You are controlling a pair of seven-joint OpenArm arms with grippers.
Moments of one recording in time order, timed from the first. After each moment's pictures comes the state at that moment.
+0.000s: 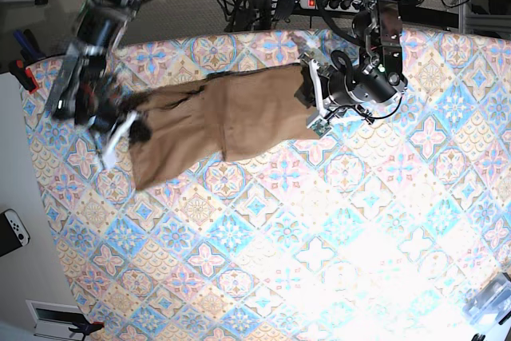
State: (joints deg) left arm 10.0 -2.2 -2.3 108.5 -16.9 -41.0 74.3; right arm 8.5 11.9 30.8 69.3 26.2 45.0 -65.2
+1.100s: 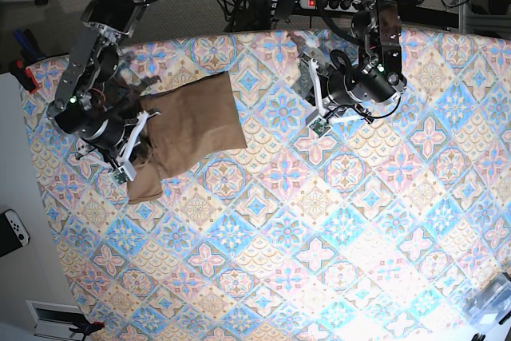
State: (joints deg) left arm 10.1 -2.2 -2.1 108.4 -16.9 -41.0 74.3; right arm 2.4 7.1 21.7 105.6 19.0 44.4 -75.3
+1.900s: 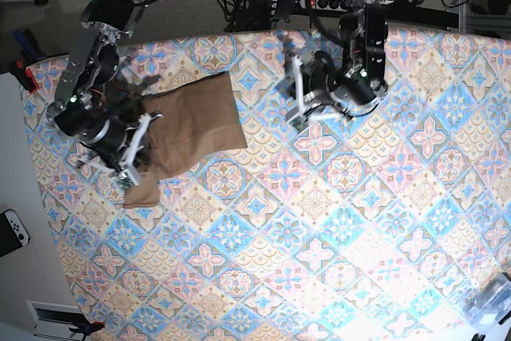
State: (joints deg) left arm 7.9 0.4 2.5 103.1 -17.4 -40.9 74.3; right arm 2.7 7.3 18.4 108.9 21.5 44.4 -75.5
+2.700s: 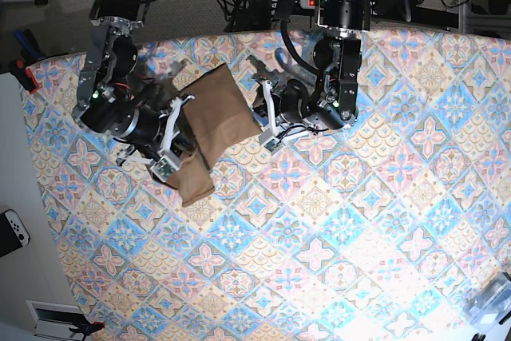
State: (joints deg) left arm -1.0 7.0 2.9 84.5 -16.9 -40.8 67.0; right arm 0.0 7.5 8.3 109.3 26.8 44.4 -75.6
